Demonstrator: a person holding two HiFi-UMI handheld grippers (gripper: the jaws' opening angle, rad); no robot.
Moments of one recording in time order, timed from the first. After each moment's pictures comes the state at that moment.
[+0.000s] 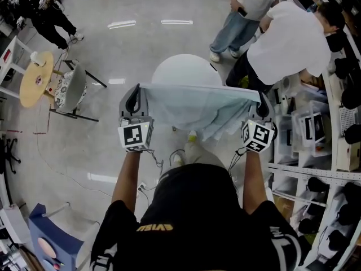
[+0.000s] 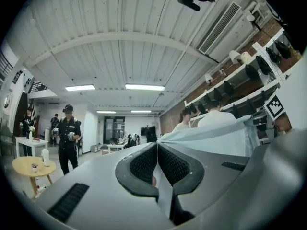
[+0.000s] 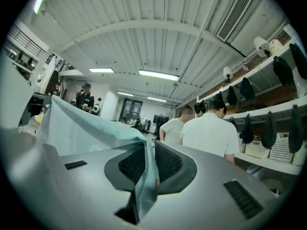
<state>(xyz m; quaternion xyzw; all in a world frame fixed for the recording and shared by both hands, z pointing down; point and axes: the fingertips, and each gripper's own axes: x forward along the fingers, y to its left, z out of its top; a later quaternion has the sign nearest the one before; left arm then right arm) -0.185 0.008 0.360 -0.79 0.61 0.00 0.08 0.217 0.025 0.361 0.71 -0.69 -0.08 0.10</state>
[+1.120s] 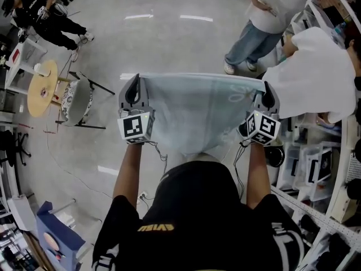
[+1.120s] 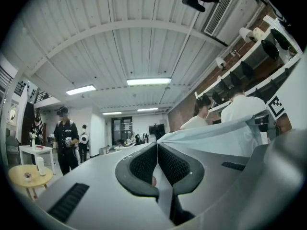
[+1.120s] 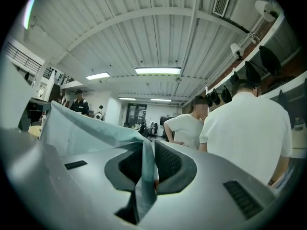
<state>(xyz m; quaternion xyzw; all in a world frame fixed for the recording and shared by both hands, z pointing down) -0.137 -0.260 0.337 -0.75 0.65 -0.02 0.10 0.267 -0.283 0.360 0.68 -0.73 -0.05 0.05</state>
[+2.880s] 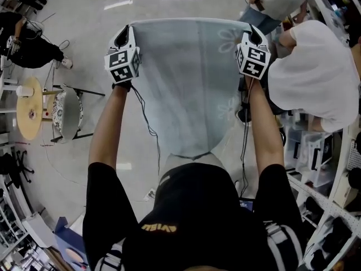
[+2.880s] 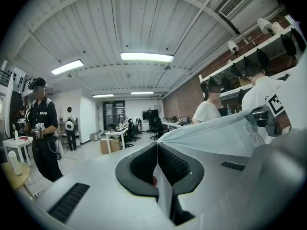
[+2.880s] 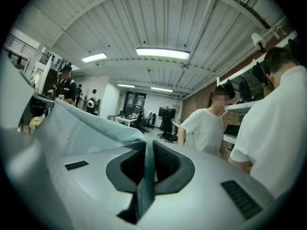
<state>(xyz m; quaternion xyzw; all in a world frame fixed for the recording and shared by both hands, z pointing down) -0.174 -0.560 0.388 -0.79 0.61 -0.08 0.01 0.224 -0.549 0.384 0.69 -0.71 -0.04 0.12</state>
